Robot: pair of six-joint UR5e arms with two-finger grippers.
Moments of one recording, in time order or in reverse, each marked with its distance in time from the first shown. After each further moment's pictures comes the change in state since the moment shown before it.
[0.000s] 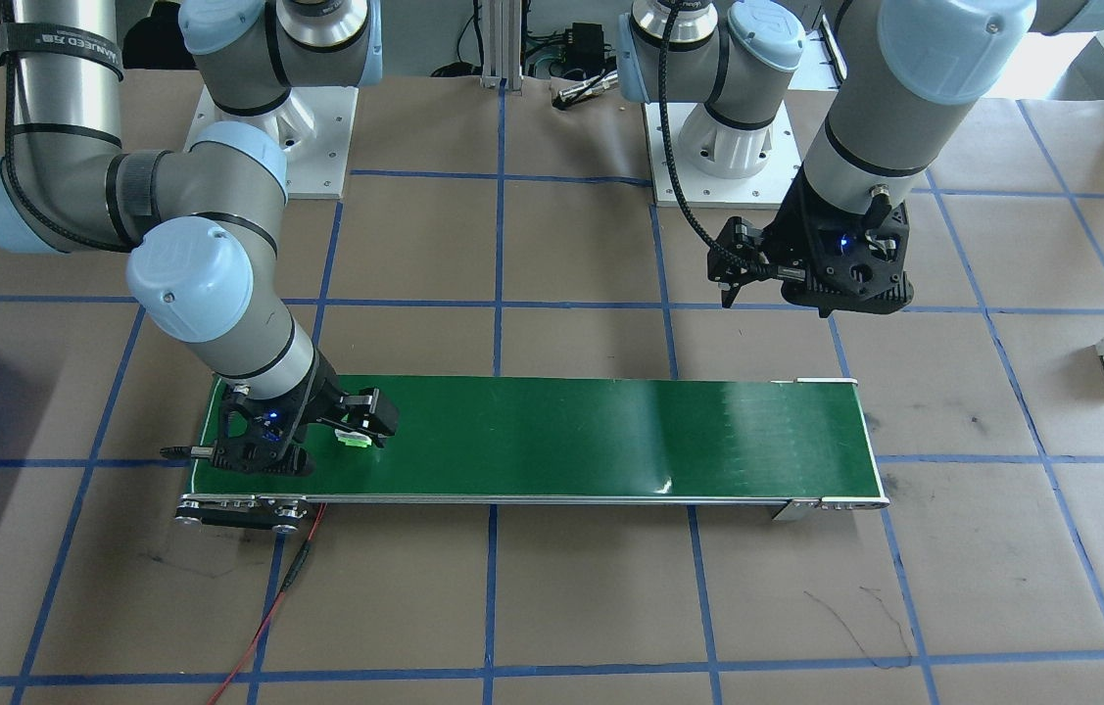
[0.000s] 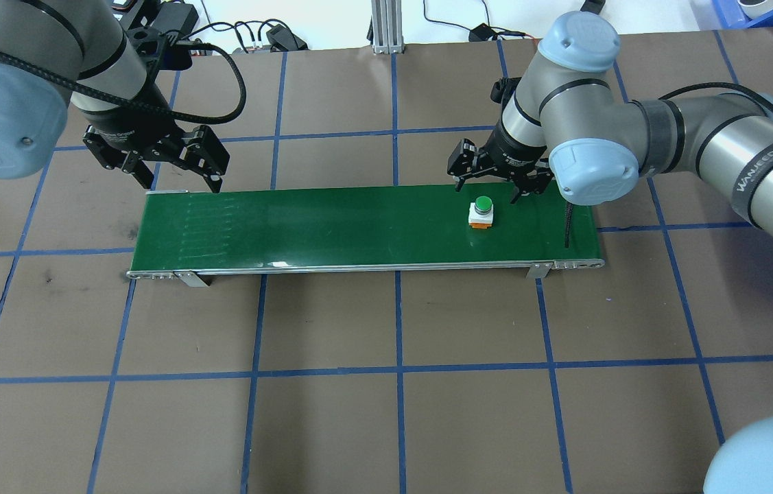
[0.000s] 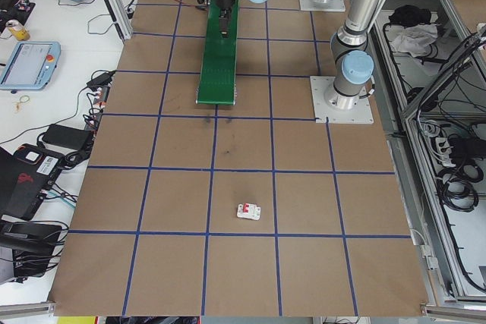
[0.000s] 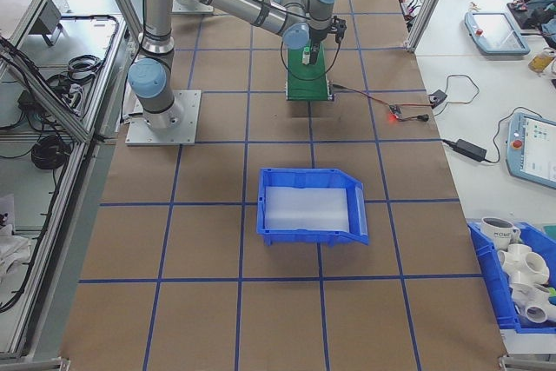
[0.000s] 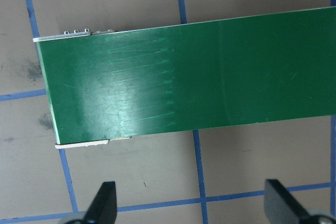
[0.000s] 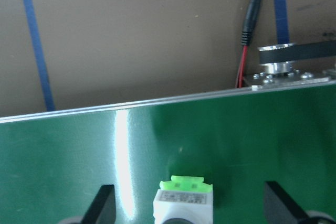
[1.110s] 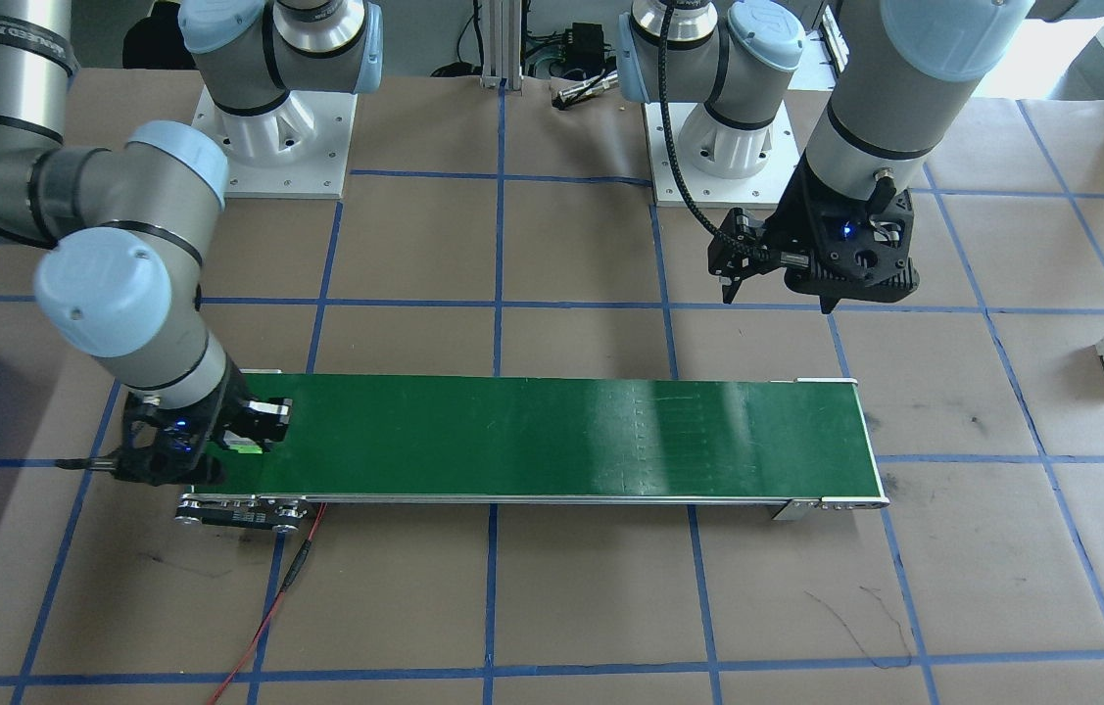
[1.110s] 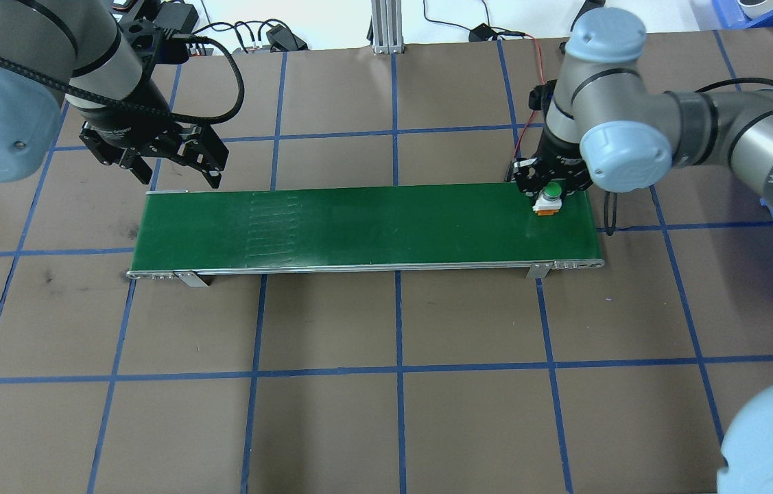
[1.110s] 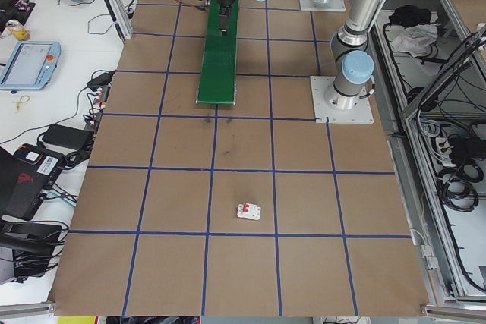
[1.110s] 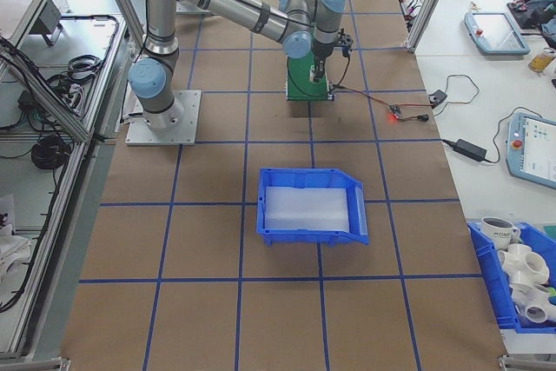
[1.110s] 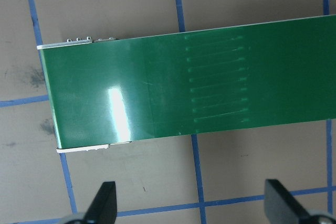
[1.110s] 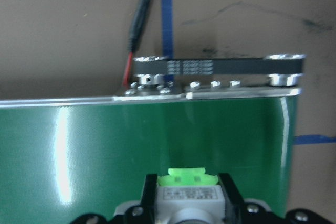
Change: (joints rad) left arm -0.002 0.014 0.001 0.015 -0.006 -0.001; right arm -0.121 -0.019 -0.040 0.100 -0.153 -0.193
